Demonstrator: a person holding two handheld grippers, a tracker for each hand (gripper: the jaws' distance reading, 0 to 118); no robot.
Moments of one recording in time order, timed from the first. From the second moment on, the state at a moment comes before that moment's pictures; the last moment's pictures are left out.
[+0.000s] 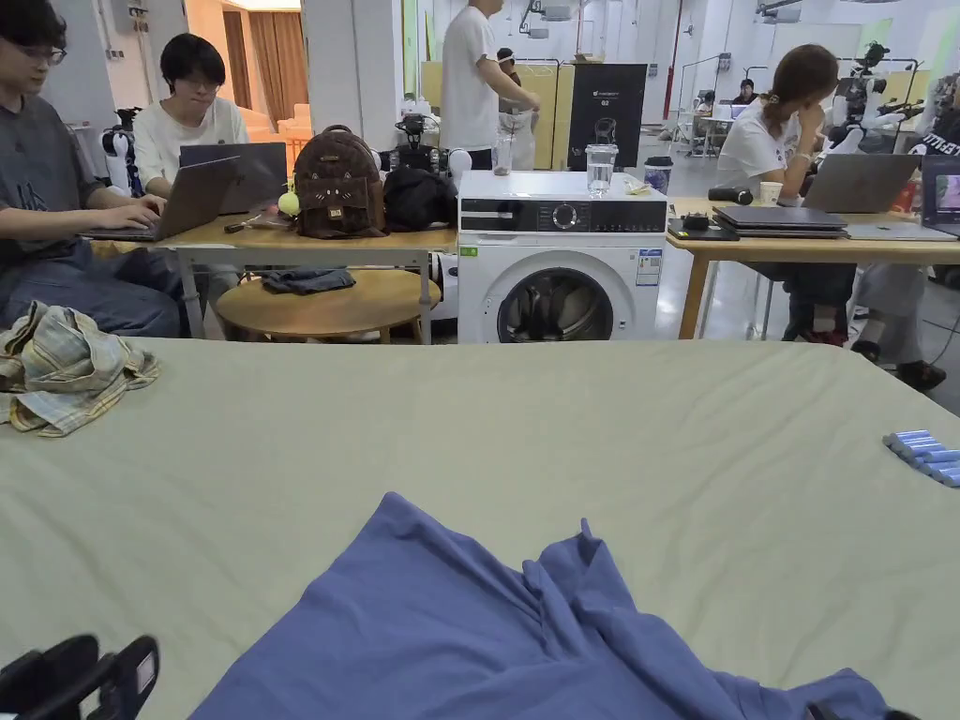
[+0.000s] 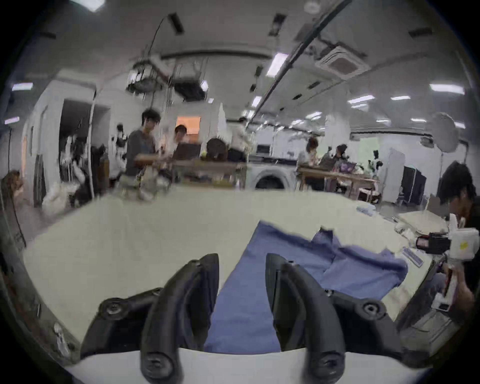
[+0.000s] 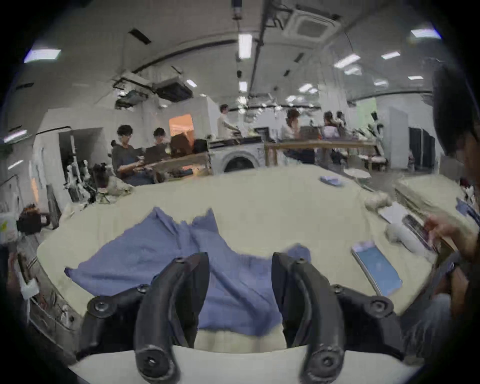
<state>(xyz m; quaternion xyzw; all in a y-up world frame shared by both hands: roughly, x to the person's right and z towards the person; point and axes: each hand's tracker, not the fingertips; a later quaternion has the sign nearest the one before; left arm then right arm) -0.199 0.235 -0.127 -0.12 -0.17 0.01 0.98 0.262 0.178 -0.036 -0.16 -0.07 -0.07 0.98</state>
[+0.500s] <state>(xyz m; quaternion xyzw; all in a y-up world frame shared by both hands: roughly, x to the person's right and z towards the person) -0.195 0.247 -0.121 -0.13 -0.19 0.03 0.97 0.220 0.194 -0.092 -0.15 0.00 -0.04 0.99</state>
